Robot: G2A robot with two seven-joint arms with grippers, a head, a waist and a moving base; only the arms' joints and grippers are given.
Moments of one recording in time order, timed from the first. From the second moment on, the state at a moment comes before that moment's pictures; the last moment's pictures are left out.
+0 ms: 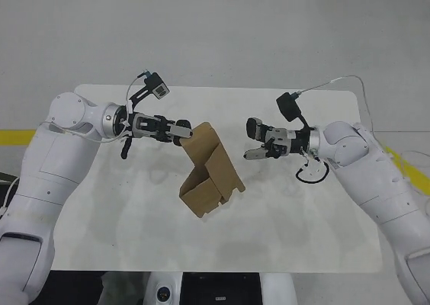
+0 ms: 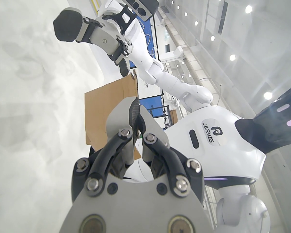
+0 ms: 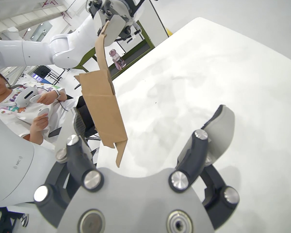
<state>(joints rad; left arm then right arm) 0.58 -1.03 -1.01 -1.14 -0.71 -0.28 -1.54 -0.62 -1.07 0.80 -1.16 0.11 -1.01 0.81</state>
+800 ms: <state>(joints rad) 0.56 -0.99 -0.92 -1.14 -0.83 -0.28 -1.54 -0.53 -1.07 0.52 -1.23 0.28 -1.01 0.81</state>
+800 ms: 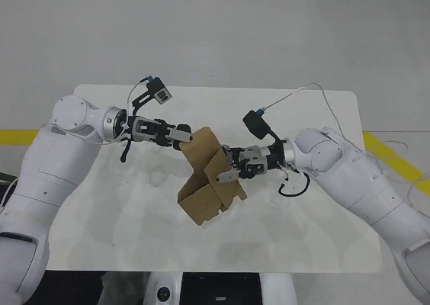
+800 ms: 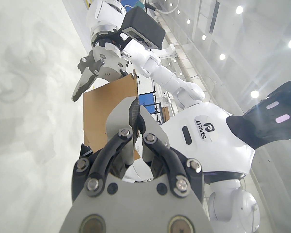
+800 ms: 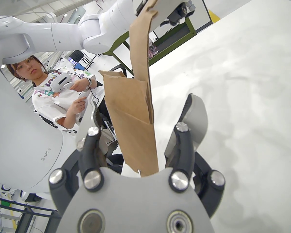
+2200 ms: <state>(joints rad) 0.59 -0.95 -1.00 -1.17 -0.56 -0.54 -1.29 -0.53 -1.09 0.54 -1.14 0.39 -1.01 0.81</state>
